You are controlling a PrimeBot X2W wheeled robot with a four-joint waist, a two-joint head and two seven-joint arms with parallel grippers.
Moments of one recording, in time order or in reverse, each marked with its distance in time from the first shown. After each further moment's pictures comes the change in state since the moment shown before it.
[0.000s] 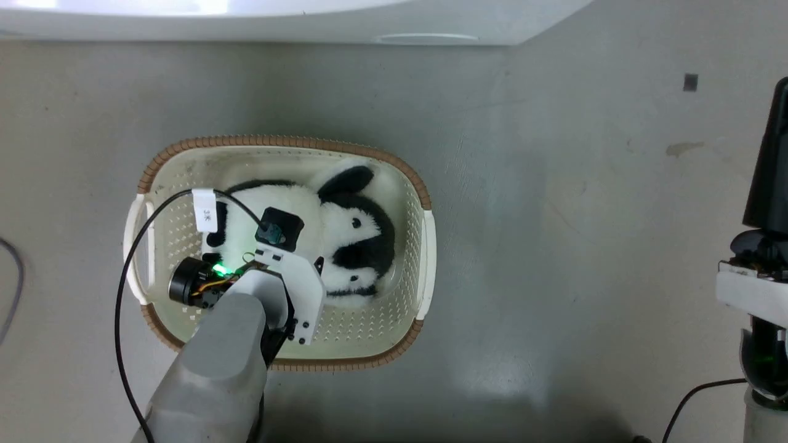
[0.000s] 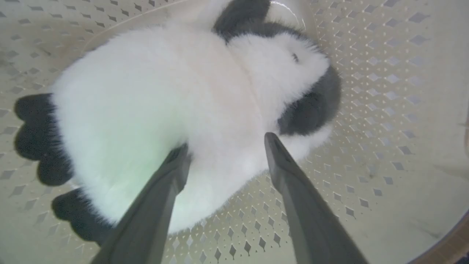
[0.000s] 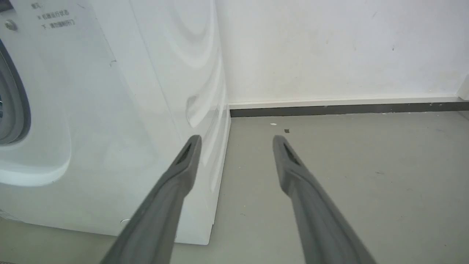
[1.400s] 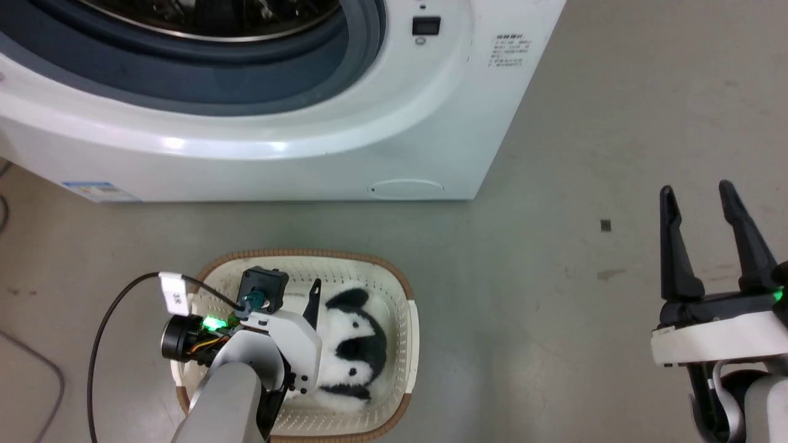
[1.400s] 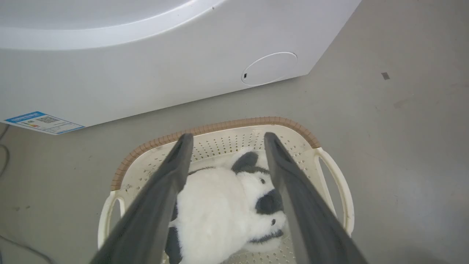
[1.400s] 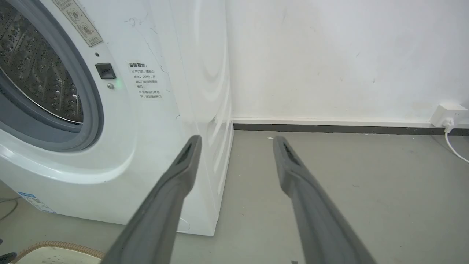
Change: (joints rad) left arm 0.345 -0.020 0.149 -0.435 0.090 0.043 -0.106; right arm 0.146 0.000 0.061 0.174 -0.041 0.000 0.088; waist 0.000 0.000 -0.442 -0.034
